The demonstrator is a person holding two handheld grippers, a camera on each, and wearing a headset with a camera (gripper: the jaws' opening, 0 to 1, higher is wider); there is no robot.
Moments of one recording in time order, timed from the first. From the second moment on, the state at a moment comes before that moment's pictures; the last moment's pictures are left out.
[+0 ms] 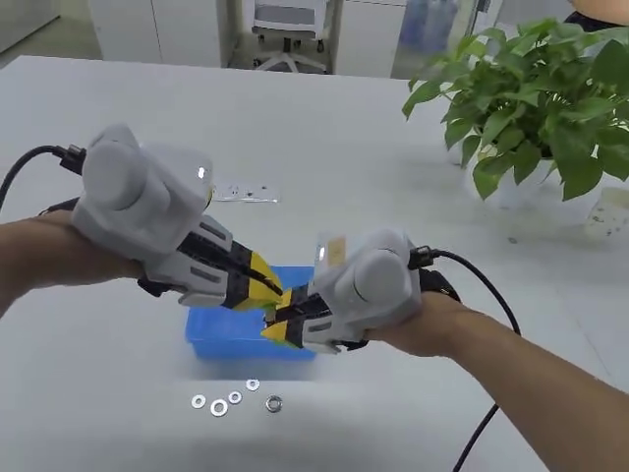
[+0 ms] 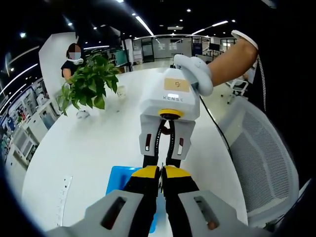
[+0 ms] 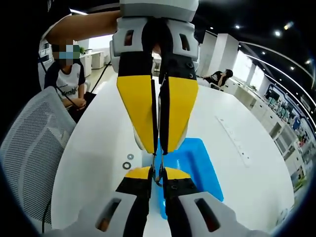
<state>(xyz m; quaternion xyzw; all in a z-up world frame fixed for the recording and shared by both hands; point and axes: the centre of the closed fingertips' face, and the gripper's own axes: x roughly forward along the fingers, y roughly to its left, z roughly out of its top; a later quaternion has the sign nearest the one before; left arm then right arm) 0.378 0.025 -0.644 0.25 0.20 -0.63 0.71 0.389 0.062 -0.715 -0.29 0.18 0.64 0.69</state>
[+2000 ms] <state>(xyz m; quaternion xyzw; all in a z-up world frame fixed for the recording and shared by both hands) 0.442 0.026 -0.717 0.23 0.25 -0.62 0.71 0.448 0.060 -0.791 -0.29 0.24 0.64 0.67</state>
